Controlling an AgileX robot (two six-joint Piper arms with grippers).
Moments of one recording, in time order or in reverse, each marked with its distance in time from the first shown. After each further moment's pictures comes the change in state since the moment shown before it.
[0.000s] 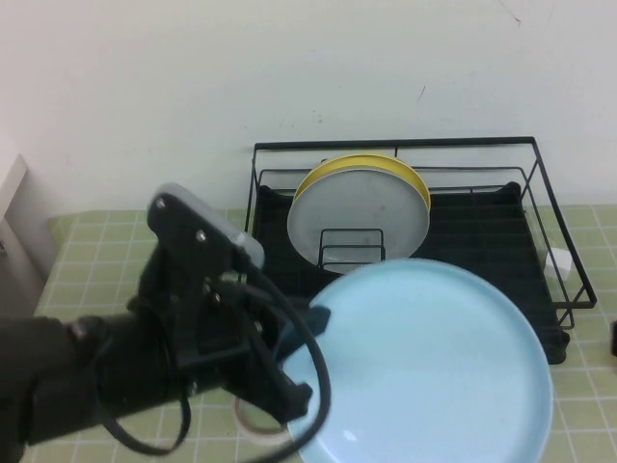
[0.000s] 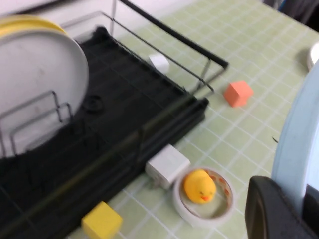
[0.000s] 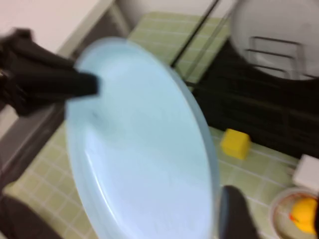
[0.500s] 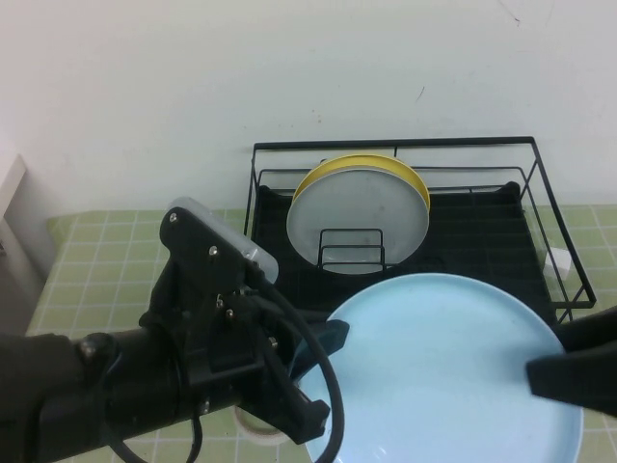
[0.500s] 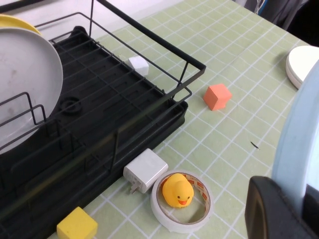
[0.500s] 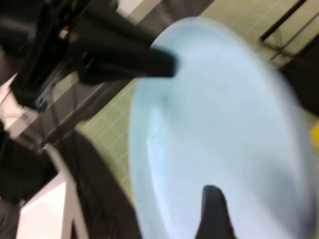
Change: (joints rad) right arm 0.084 0.260 -0.015 0.187 0.123 -0.344; left arm -0.068 -0.019 0.019 -0.057 -0.025 0.000
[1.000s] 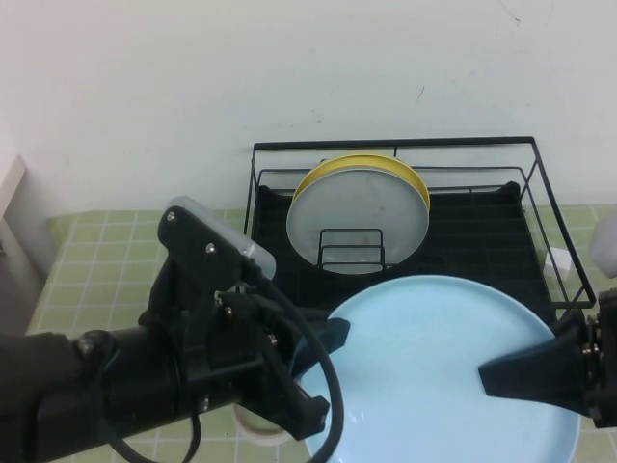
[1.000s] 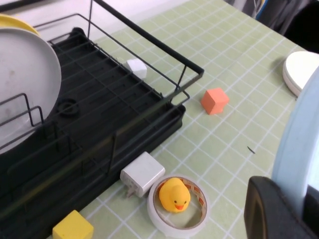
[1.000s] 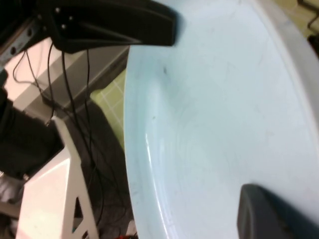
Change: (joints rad) right arm 0.107 0.204 -0.004 0.051 -0.057 -0.136; left arm 0.000 -0.002 0.001 -0.040 0.023 0.025
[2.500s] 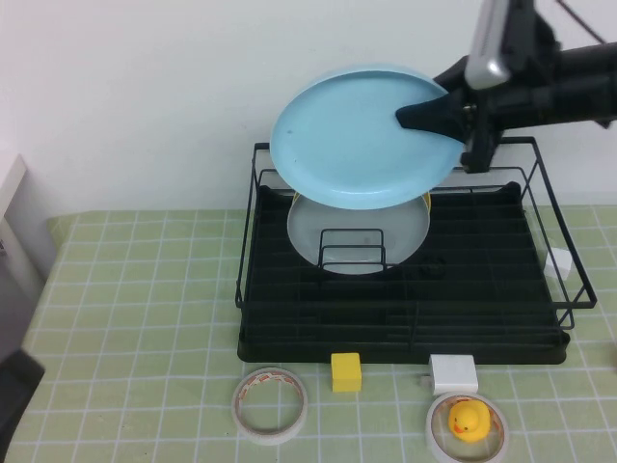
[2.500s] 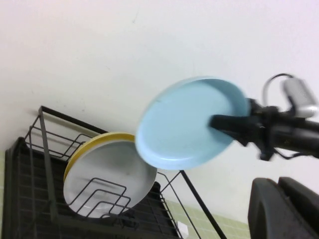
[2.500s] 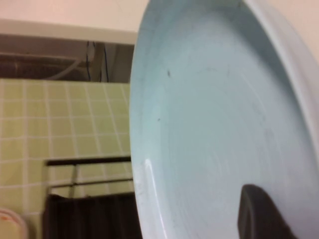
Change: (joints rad) right arm 0.000 0.689 -0.866 0.143 -0.125 -0.748; left arm 0.000 -0.944 0.435 -0.155 -0.508 -0.390
